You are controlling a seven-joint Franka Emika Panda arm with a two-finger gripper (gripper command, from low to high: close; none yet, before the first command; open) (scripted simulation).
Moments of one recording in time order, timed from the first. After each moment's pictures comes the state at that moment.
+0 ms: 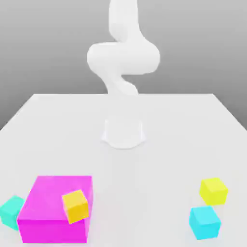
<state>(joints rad) 0.08 -0.72 -0.02 -2.33 0.02 2.34 0.69</state>
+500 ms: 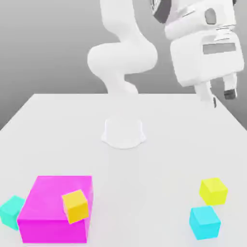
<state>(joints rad) 0.47 -0.25 -0.07 -2.50 0.17 2.57 0.04</state>
